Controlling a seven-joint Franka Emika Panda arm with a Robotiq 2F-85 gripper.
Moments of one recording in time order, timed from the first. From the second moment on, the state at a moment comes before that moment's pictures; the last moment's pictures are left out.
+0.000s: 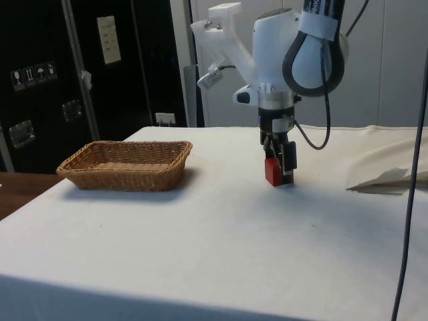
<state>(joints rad) 0.18 0.21 -0.34 -2.75 -0.09 3.00 -0.62</state>
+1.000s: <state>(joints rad) 0.18 0.19 -0.35 -2.74 -0.09 2.98 -0.63</state>
